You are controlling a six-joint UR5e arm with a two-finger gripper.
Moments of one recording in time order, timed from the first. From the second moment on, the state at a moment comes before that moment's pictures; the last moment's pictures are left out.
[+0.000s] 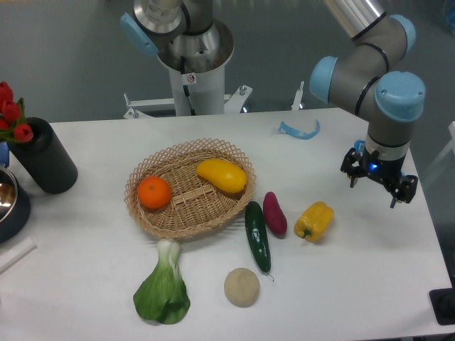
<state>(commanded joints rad) 2.83 -2.03 -1.60 -0.89 1.55 1.50</state>
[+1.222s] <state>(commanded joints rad) 2.83 -2.03 -1.75 -0.88 1.49 1.49</state>
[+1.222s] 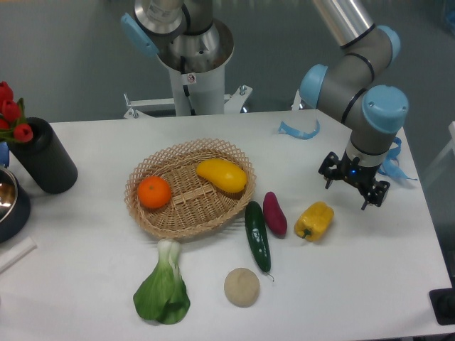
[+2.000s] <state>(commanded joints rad) 2.79 -2.06 -1.77 -0.87 1.45 1.48</state>
